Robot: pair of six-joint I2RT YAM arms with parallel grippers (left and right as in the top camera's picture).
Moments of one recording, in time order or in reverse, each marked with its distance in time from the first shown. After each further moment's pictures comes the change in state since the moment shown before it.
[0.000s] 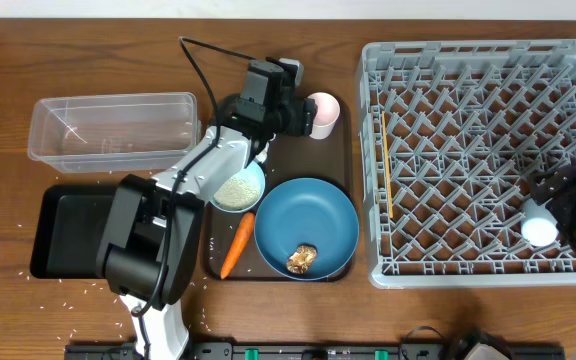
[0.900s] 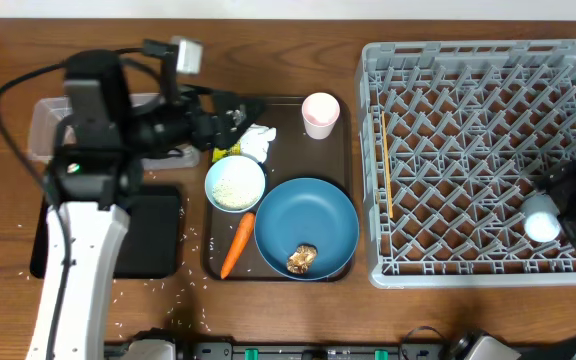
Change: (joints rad) left arm 0.318 -0.652 0.001 -0.446 0.711 -0.082; right arm -0.006 0.256 -0.067 0.179 0.139 0.117
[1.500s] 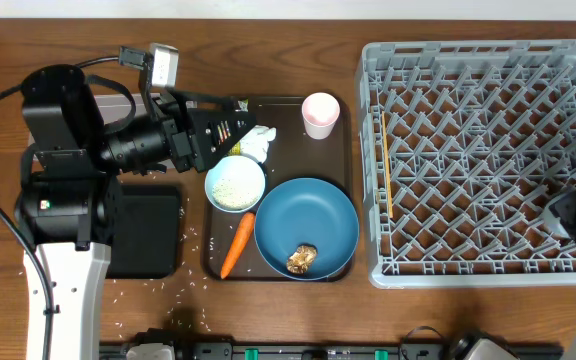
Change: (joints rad) left arm 0.101 -0.140 0.000 0.026 0.251 -0.082; right arm 0.015 -0.066 -0.054 -0.016 0.282 -0.014
